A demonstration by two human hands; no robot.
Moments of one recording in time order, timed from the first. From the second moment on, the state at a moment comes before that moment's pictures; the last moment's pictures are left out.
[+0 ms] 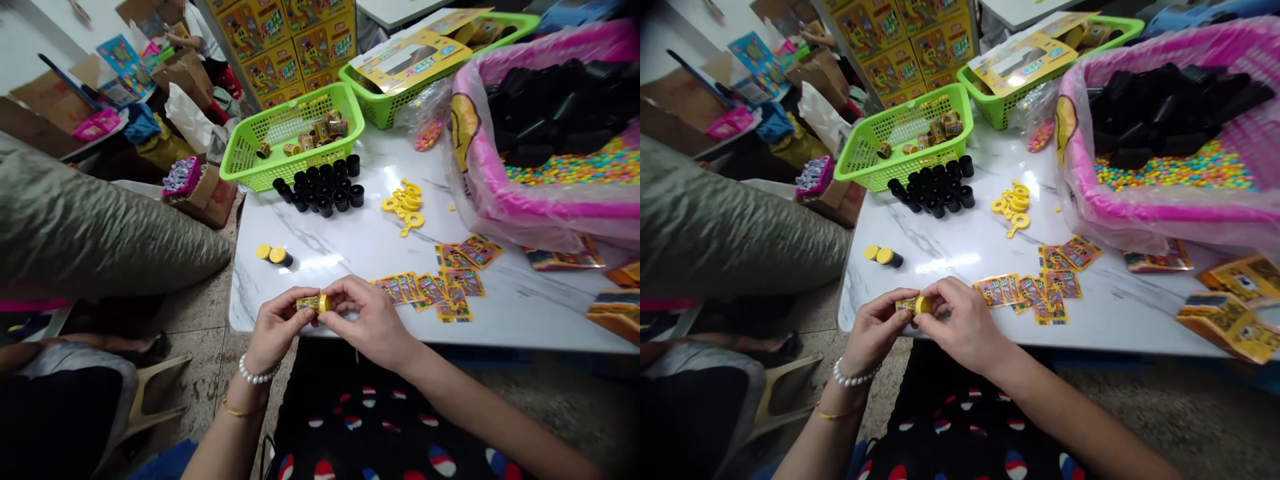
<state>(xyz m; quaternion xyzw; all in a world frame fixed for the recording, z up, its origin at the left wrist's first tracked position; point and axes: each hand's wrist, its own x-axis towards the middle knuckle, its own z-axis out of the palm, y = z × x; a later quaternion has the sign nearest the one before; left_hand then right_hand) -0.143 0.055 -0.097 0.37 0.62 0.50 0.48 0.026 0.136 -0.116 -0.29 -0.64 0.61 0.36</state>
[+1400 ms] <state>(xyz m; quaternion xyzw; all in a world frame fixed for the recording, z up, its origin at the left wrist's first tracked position) -0.116 0.070 -0.080 0.34 0.68 0.48 0.44 0.030 0.135 -0.119 -0.28 -0.69 0.58 0.33</state>
